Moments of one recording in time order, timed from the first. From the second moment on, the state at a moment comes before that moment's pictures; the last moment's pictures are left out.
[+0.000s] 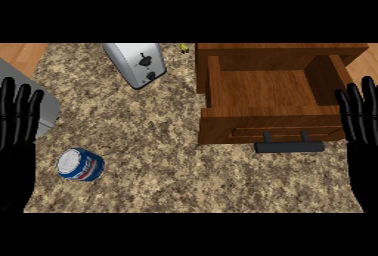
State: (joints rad) left arm 0.01 0.11 0.03 -2.10 -0.01 0.05 -0.02; right arm -0.01 -0.09 -0.01 -2.10 -0.02 0.01 0.00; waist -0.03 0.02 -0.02
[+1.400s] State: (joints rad) left arm 0.27 0.23 0.39 -2.09 0.41 -0.25 0.26; right arm 0.11 -0.08 -0.12 -2.06 -0.05 -0.02 0.16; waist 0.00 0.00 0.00
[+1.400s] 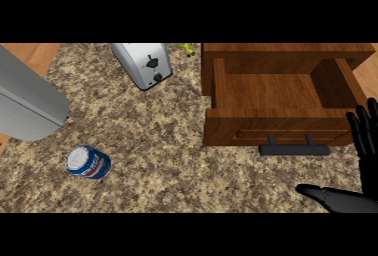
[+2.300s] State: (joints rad) left arm 0.25 0.07 0.28 -1.74 0.07 -0.24 -0.03; right arm 0.17 -0.09 -0.18 -2.13 -0.10 0.04 0.16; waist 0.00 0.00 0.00
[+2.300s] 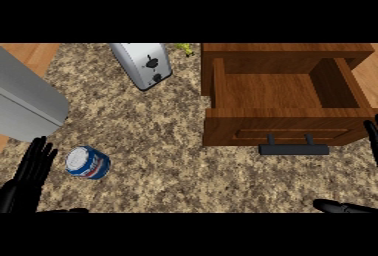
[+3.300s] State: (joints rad) left arm 0.03 0.13 0.35 -1.14 -0.01 -0.18 -0.35; right arm 0.18 -0.09 -0.27 -2.20 -0.15 0.09 0.22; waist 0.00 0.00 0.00
